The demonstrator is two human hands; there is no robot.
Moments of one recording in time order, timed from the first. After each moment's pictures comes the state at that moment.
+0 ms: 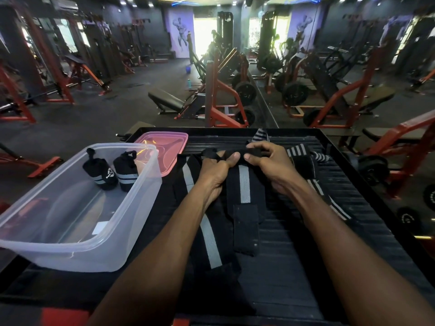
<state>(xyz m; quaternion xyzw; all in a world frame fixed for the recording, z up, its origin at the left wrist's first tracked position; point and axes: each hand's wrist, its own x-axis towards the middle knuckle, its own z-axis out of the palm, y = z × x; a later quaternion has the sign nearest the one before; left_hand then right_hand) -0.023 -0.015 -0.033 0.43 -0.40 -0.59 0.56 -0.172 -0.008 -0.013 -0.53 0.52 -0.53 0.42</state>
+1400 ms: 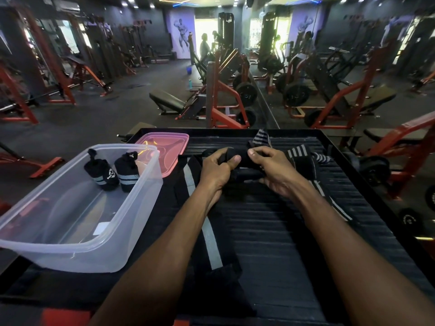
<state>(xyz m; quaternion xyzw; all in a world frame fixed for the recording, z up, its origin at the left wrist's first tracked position) -0.024 -0.011 -0.033 0.46 -0.45 -0.51 0.57 -0.169 -0.003 -0.007 -0.44 0.48 -0.50 0.56</state>
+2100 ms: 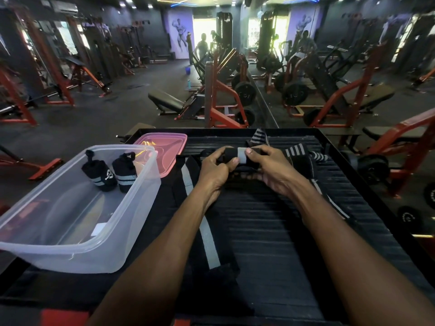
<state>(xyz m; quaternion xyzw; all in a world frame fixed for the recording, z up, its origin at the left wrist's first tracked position) -0.026 -0.011 -0.032 0.45 -0.44 -0.54 0.56 -0.169 -0.002 -0.005 -0.44 0.48 -0.50 0.57</state>
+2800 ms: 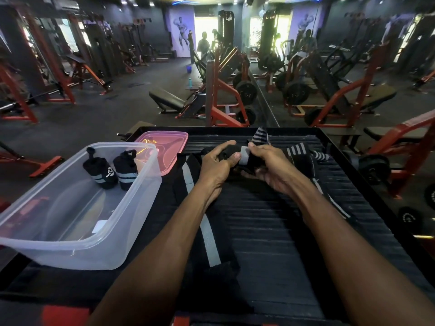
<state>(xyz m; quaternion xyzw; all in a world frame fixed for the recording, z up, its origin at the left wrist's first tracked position) -0.026 -0.013 -0.030 0.43 -0.43 -0.54 0.58 -0.171 -0.003 -0.004 -0.42 0.46 -0.50 0.60</state>
